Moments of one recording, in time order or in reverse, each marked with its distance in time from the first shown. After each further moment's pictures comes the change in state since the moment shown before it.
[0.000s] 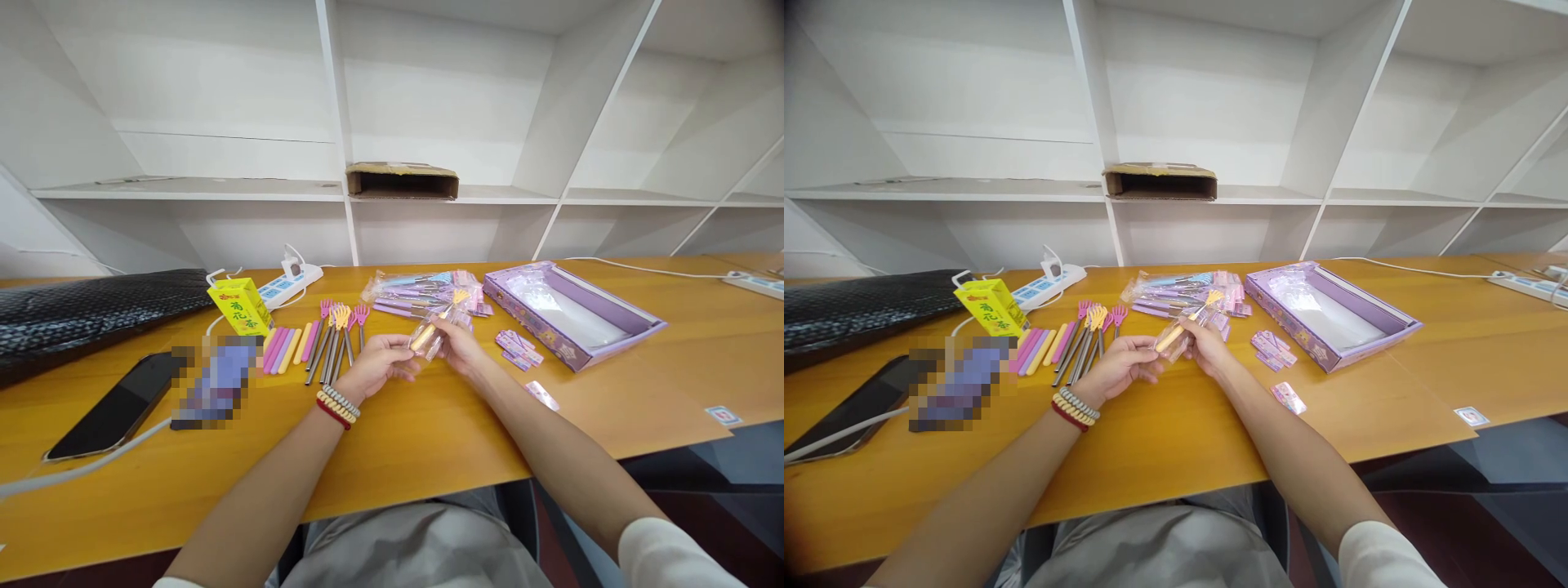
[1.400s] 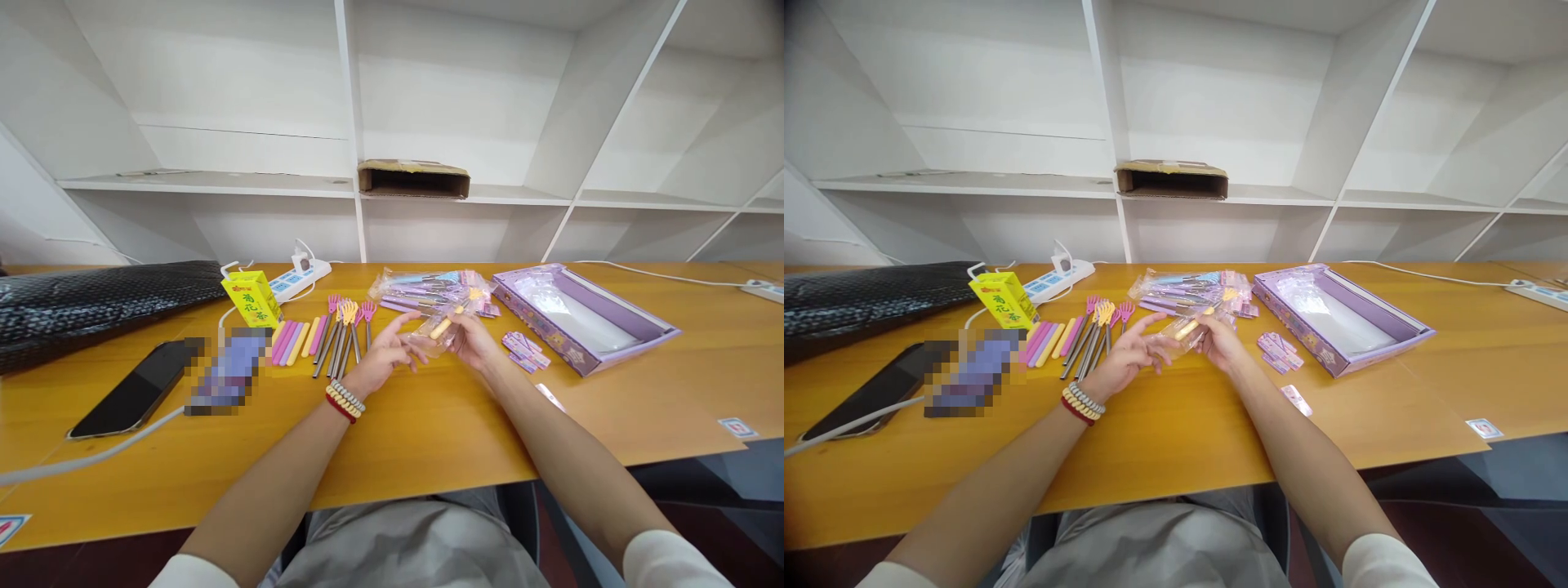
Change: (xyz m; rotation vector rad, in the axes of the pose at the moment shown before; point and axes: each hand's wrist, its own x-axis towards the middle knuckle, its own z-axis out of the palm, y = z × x) left_hand -0.004 -0.002 -0.004 -0.055 -0.171 0.246; right_hand -0.004 -0.018 -0.007 -0.009 -0.067 -0.006
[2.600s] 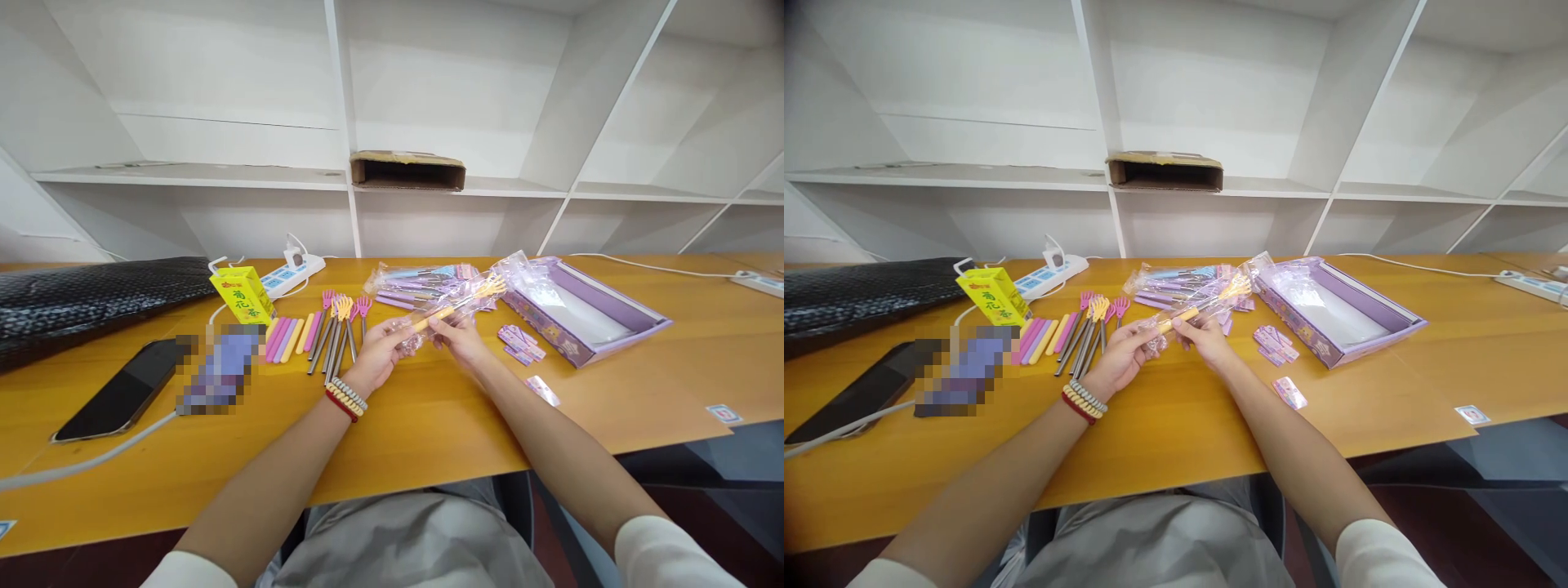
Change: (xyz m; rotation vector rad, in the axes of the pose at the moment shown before) left_hand 0.011 -0.012 0.010 -0.148 0.364 -0.019; right_hand -0.006 0.013 0.007 -0.228 -0.103 -0.206
